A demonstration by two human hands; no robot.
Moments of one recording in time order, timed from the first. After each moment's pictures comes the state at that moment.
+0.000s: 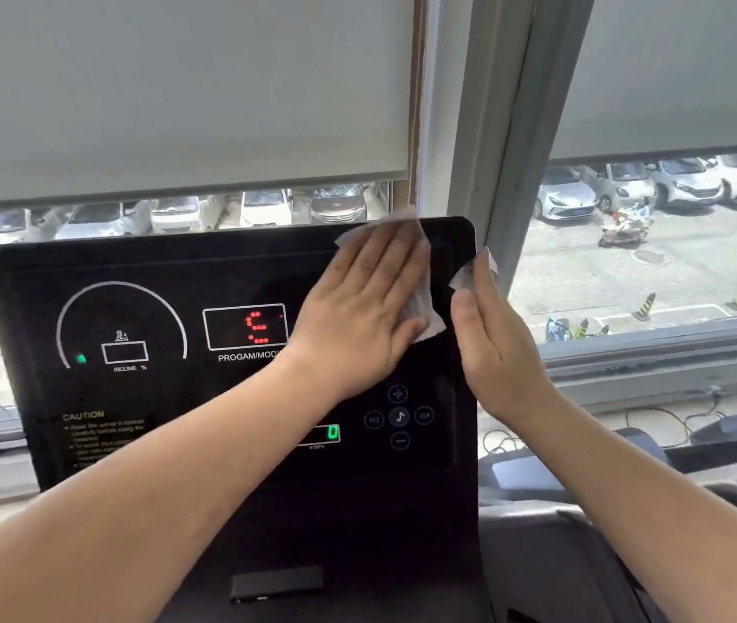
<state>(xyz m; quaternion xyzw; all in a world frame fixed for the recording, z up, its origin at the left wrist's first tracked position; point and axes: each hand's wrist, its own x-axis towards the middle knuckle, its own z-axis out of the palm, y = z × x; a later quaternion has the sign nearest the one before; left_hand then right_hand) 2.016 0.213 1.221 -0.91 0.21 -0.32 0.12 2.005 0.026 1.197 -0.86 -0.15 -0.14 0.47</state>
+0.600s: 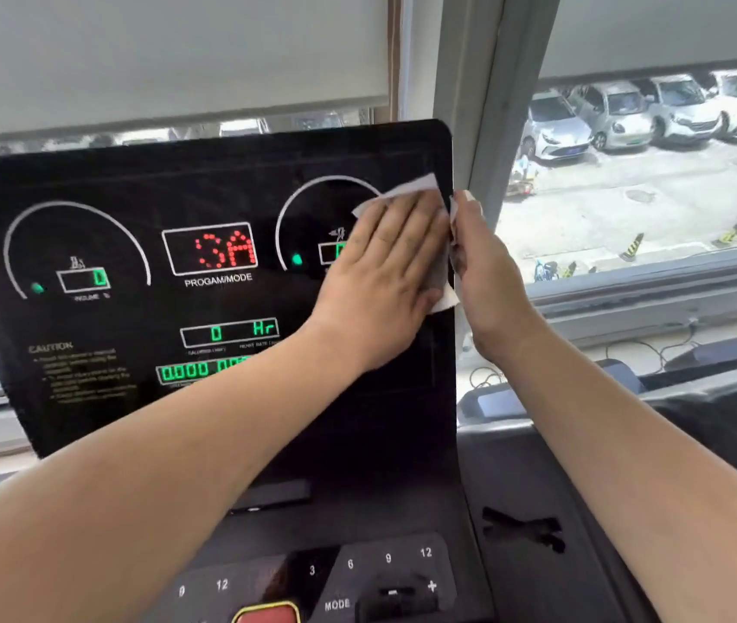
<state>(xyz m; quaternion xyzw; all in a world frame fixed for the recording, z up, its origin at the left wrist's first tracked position) 1.997 0.167 1.182 -0.92 0.22 -0.30 0.13 1.996 0.028 1.198 -0.67 -0.07 -0.02 0.74</state>
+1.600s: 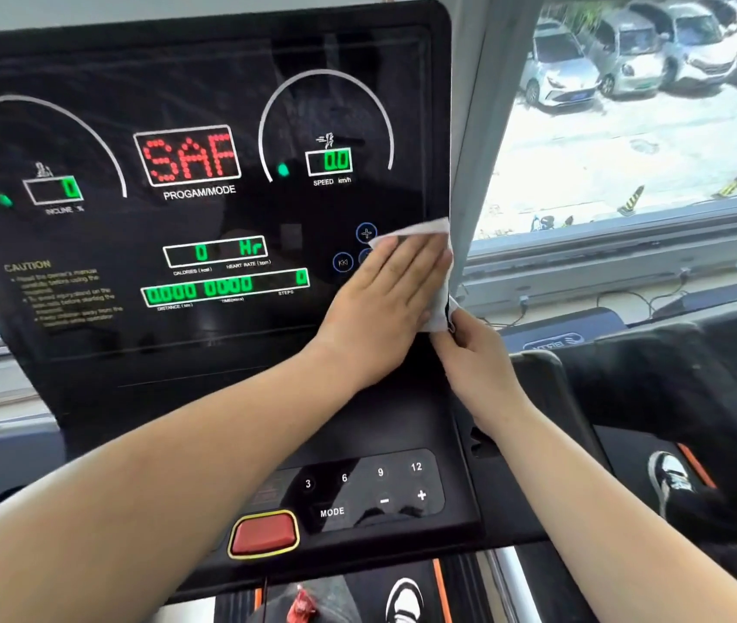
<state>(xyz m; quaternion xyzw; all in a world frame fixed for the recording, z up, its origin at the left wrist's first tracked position) 1.936 0.161 1.084 -0.91 0.28 -0.25 0.16 1.893 0.014 1.067 -0.80 0.04 0.00 0.60</state>
